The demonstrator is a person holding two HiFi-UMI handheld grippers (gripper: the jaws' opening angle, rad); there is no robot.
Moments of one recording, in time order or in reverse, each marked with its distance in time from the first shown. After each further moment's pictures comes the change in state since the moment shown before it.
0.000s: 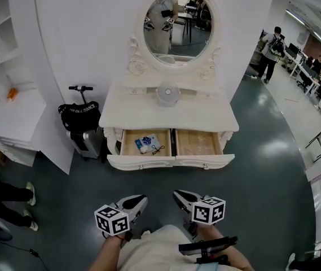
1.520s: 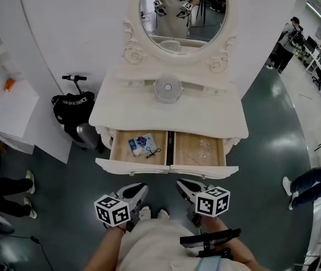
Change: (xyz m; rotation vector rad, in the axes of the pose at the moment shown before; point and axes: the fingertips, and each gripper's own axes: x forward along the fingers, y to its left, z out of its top) left arm 0.138 0.061 0.059 -0.073 -0.011 0.104; right arm 0.049 -0.123 0.100 -0.027 0.088 0.056
